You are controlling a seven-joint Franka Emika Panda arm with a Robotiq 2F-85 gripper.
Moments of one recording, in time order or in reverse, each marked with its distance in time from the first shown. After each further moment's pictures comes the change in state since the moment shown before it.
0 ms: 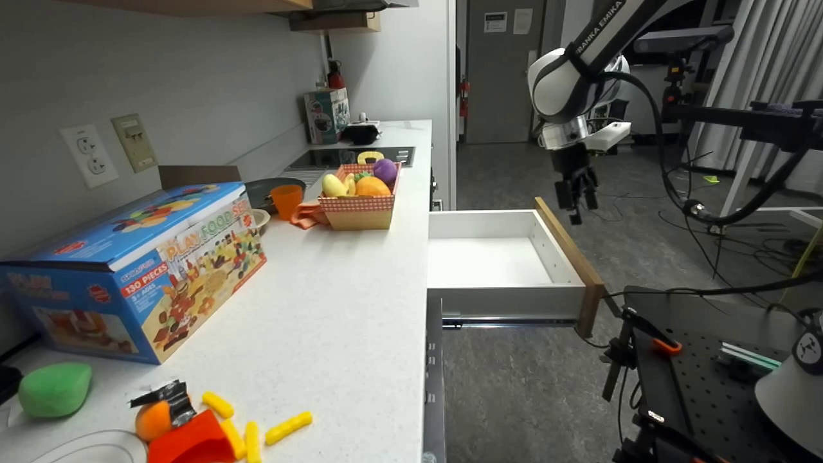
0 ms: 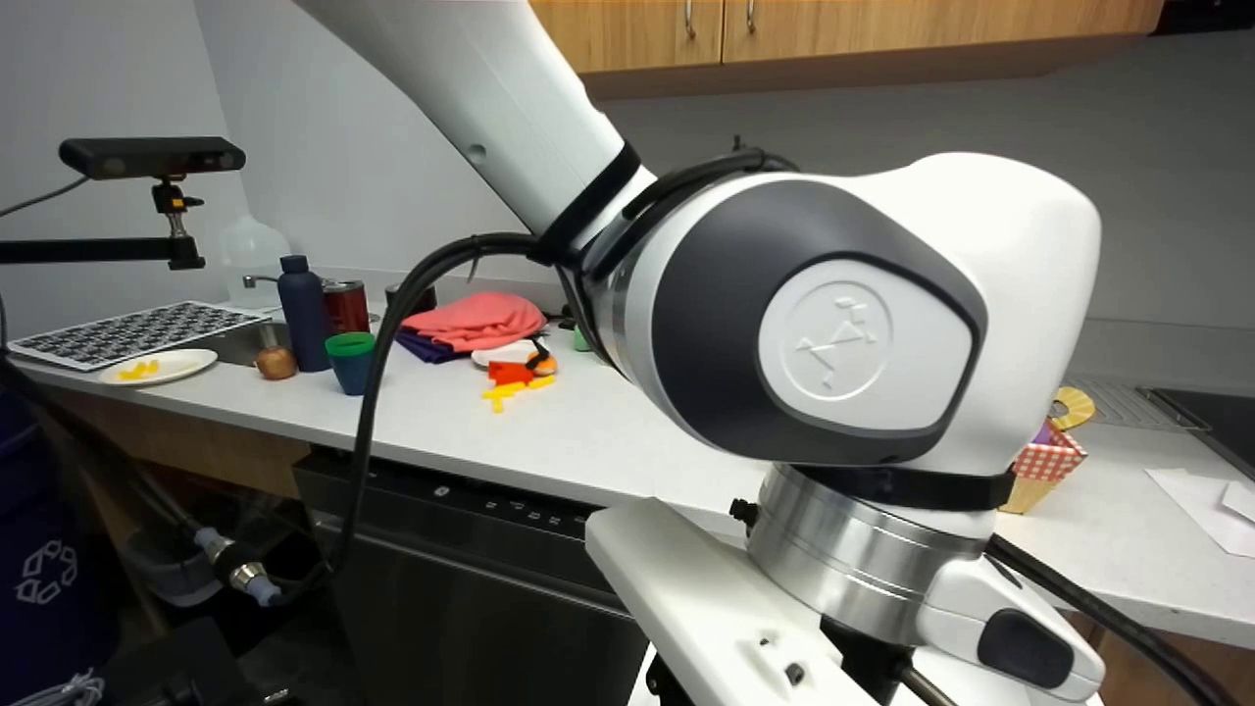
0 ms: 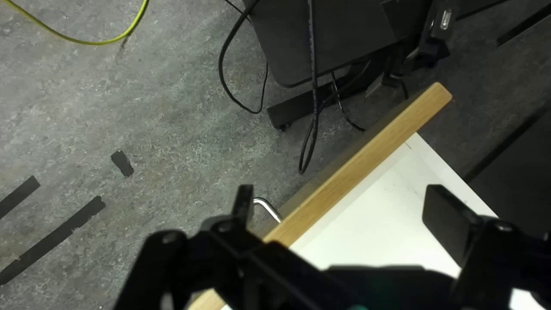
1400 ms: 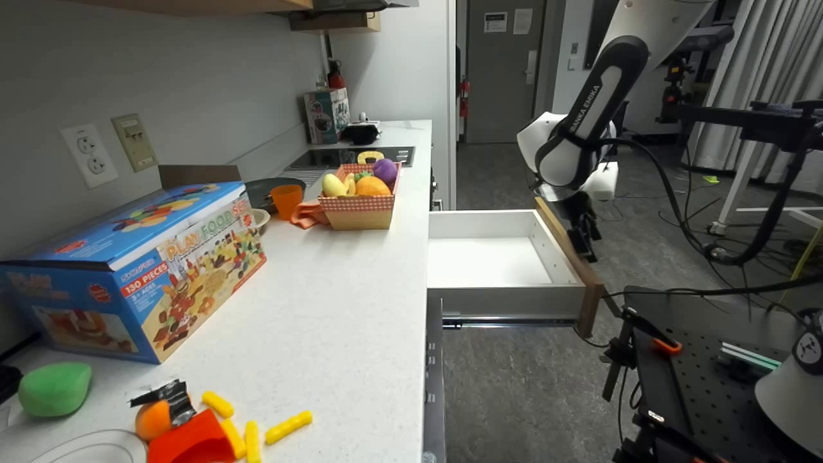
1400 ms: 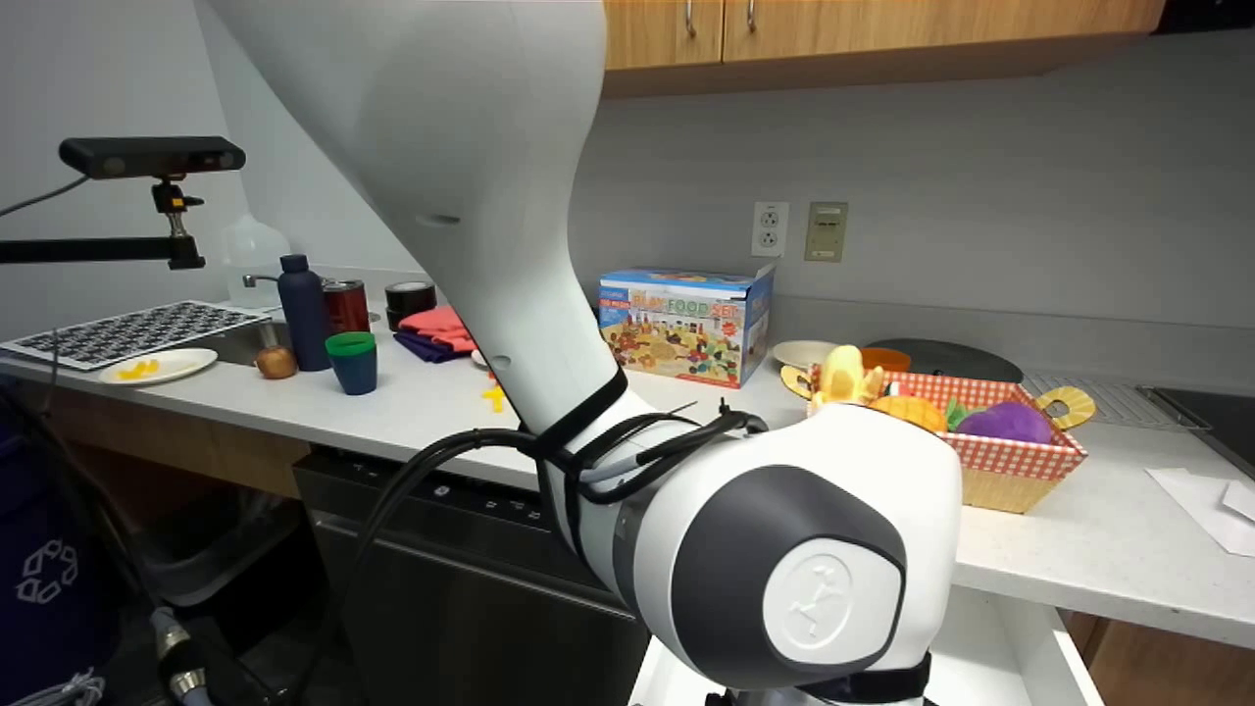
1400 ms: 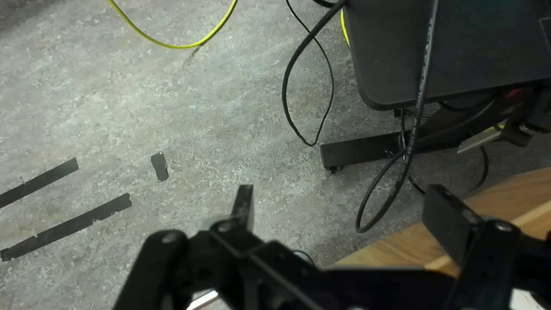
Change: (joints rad) arm -0.010 0.247 0.009 -0.015 -0.212 0.195 -0.027
